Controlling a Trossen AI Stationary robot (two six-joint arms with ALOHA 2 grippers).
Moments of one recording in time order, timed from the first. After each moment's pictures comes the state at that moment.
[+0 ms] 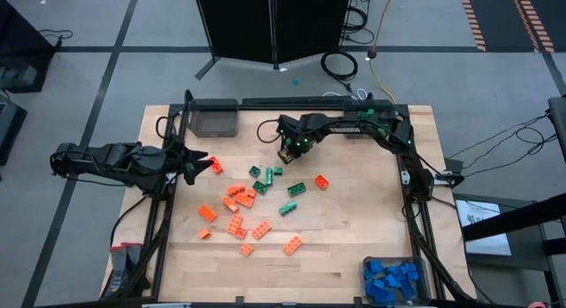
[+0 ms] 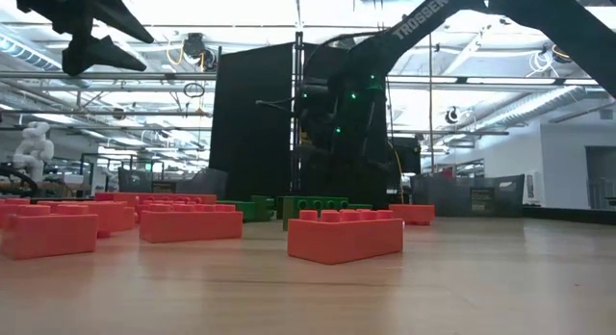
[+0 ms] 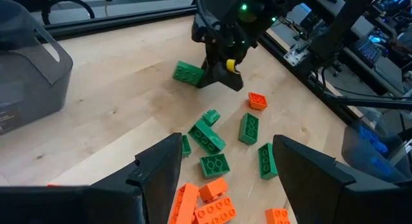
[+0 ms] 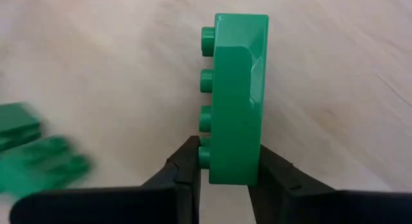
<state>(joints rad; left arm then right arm) -0.16 0.44 0.63 -0.70 -0.45 -0.80 -0.37 2.15 1.59 -0.74 -0.03 0.55</state>
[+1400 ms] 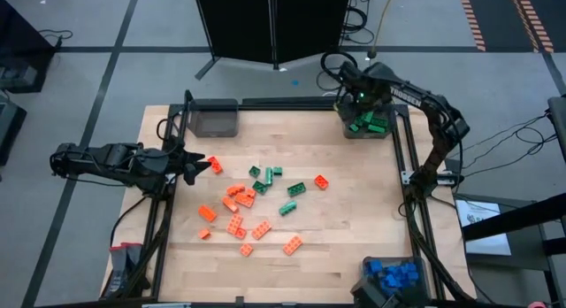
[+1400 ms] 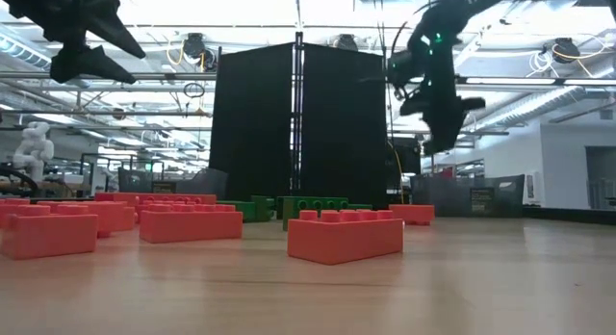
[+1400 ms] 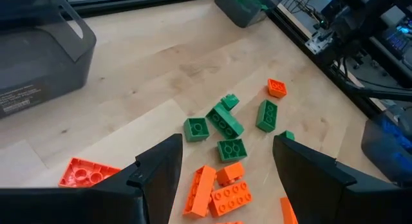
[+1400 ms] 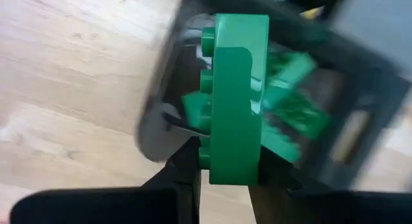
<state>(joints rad) -0.16 0.44 0.63 -0.80 -0.45 -0.88 -0.83 1.73 1.49 -1.25 0.18 0.38</state>
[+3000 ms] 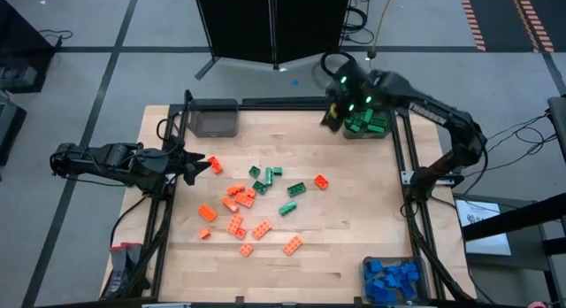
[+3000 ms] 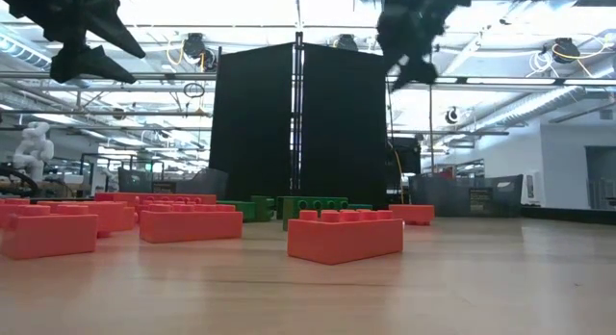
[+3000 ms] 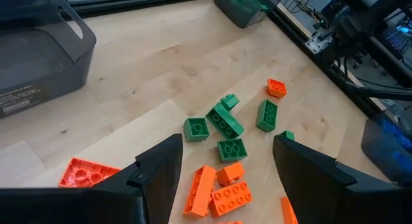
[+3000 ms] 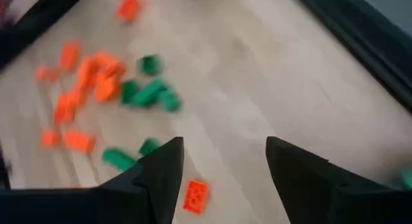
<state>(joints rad) -0.16 0.44 0.63 -0.80 -0.45 -0.88 -0.58 1.53 1.54 -0.99 -0.28 0.18</state>
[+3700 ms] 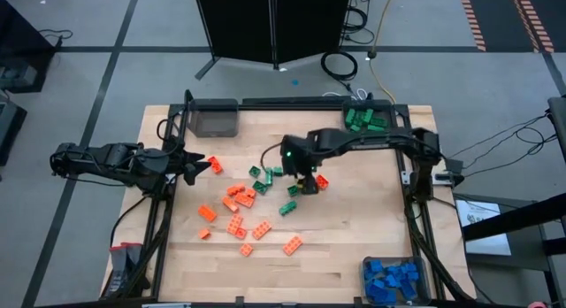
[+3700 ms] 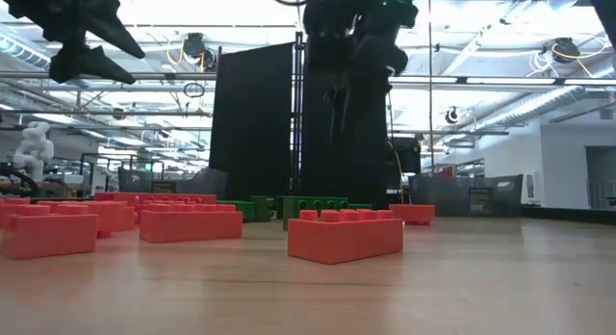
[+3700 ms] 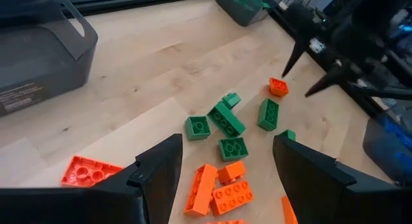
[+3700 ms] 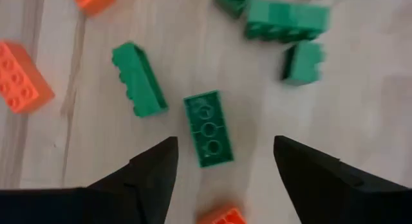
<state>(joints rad) -0.16 0.44 0.63 -0.81 -0.45 -0.88 -0.13 1.90 1.54 -0.86 -0.16 -0.25</state>
